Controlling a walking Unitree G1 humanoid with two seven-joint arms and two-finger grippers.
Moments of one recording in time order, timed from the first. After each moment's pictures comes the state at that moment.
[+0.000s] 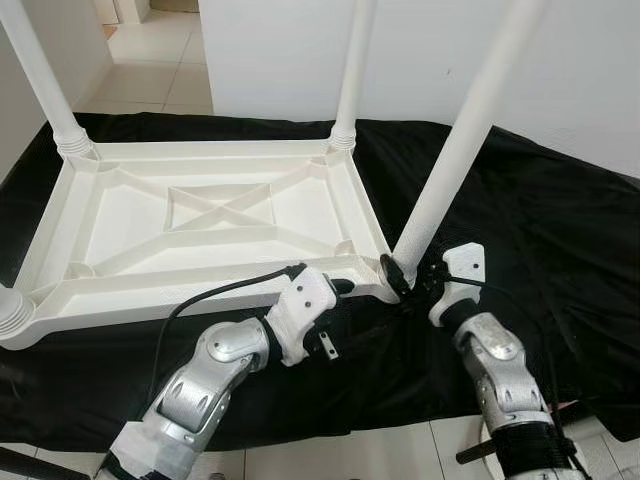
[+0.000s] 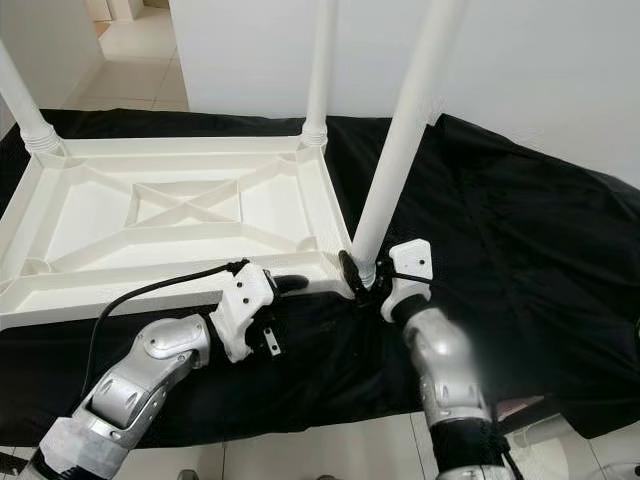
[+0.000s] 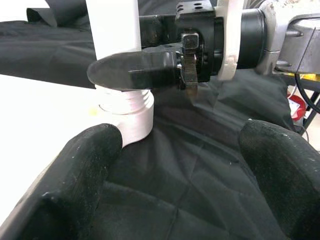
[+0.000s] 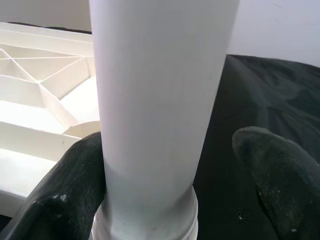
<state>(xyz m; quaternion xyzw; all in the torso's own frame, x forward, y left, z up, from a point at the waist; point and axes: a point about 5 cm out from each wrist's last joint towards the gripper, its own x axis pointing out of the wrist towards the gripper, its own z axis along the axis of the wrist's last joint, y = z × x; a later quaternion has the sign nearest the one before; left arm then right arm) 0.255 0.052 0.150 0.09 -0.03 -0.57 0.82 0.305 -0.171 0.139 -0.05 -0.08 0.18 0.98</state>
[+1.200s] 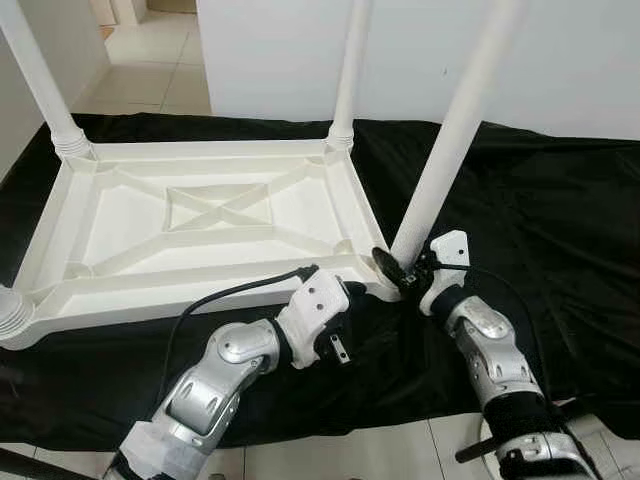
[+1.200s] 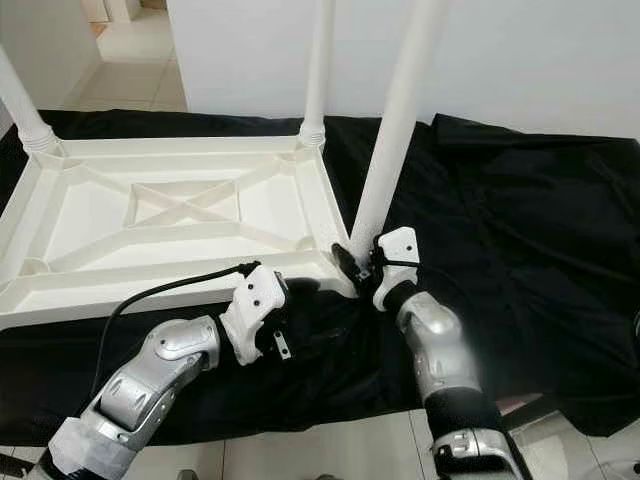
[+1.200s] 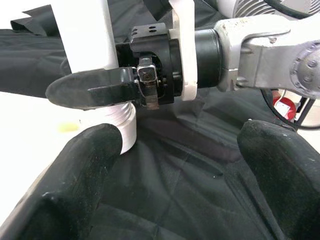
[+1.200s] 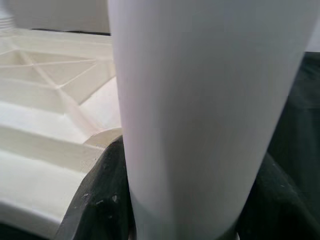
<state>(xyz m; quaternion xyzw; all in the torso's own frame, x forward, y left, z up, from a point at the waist) 0.250 0.040 0.153 0.08 -0.03 -0.58 0.81 0.322 -0.159 0.135 -0.03 -0.07 0.20 0.98</state>
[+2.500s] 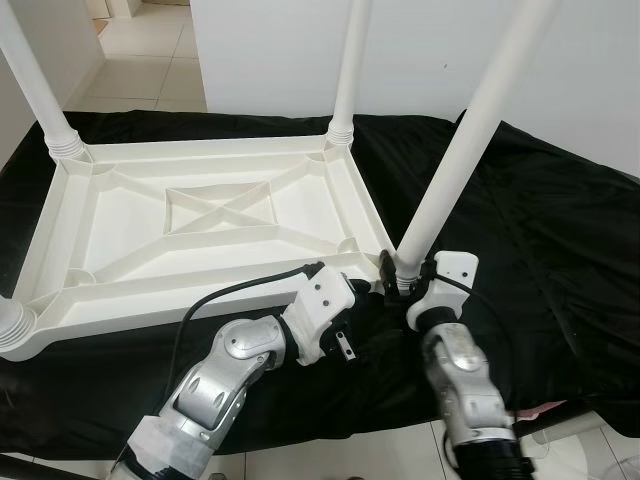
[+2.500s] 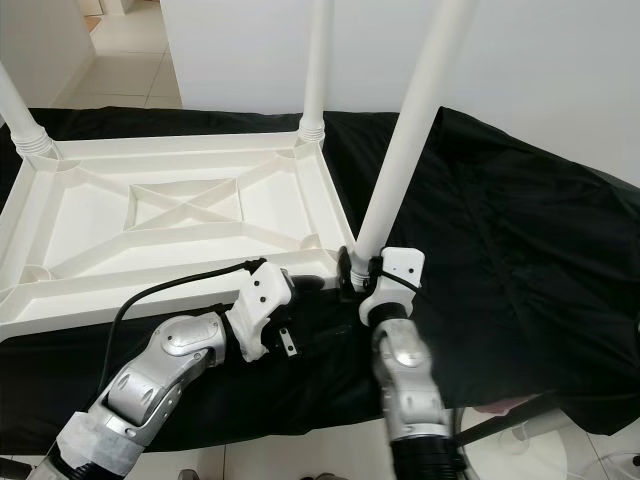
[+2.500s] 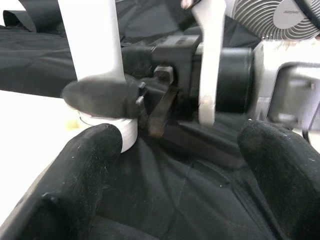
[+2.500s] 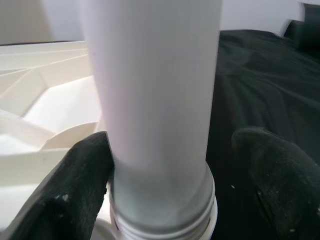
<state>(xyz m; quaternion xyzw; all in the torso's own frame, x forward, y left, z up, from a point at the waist) 0.254 0.034 0.155 0.08 -0.03 -0.58 0.81 0.294 -0.154 0.133 0.03 -0.07 0.06 1.00</state>
